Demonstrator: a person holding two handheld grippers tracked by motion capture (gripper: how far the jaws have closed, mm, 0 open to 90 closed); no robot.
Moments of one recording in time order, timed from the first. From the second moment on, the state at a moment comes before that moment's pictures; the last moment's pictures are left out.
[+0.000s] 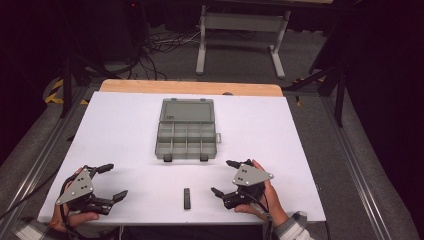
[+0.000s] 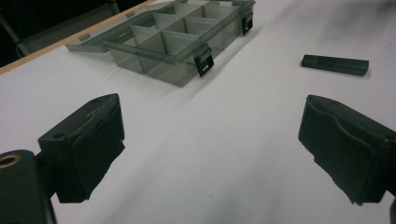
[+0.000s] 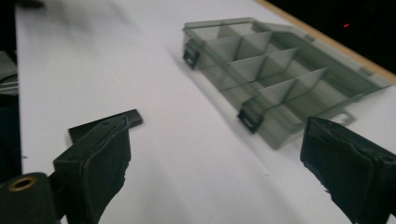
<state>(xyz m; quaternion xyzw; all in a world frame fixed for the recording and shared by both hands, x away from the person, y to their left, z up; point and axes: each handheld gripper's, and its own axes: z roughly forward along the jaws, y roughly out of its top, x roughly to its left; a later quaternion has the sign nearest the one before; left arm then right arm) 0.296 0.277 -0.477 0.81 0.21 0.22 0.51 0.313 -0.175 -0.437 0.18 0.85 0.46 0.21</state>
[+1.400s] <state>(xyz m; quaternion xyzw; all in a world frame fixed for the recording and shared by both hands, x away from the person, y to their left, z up) 0.299 0.271 -0.480 0.82 0.20 0.20 0.50 0.339 -0.081 -0.478 0.04 0.93 0.37 0.03</state>
